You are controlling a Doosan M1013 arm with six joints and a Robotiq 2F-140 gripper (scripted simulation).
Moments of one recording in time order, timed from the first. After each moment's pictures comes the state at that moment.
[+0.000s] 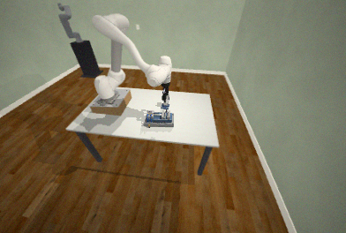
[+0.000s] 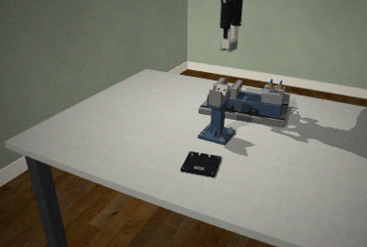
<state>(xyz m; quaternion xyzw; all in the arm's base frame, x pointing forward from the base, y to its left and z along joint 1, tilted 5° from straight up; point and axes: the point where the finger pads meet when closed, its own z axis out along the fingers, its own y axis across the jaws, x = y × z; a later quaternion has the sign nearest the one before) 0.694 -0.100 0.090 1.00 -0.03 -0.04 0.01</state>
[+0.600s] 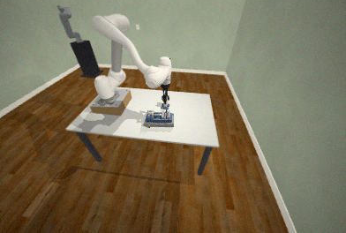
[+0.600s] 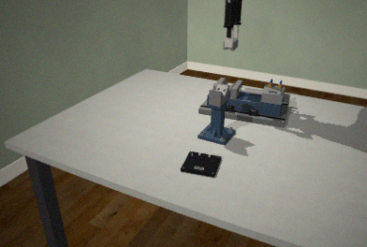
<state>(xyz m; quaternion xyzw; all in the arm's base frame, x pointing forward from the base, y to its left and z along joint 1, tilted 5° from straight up) 0.695 -0.120 0.090 1.00 0.04 -0.04 0.00</state>
